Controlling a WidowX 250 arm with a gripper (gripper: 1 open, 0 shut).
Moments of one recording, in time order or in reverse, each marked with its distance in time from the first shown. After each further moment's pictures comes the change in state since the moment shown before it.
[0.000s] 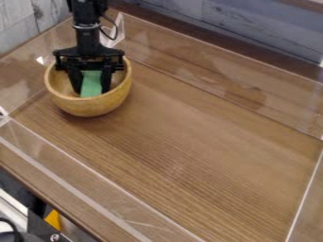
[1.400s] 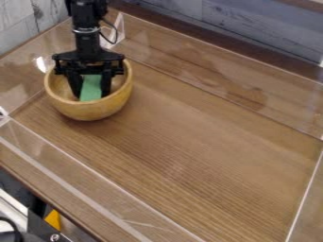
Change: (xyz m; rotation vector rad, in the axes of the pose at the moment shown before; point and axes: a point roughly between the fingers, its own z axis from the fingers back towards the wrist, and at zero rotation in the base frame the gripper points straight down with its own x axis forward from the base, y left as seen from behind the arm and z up) arm -0.022 -0.007 0.003 0.000 0.044 -0.028
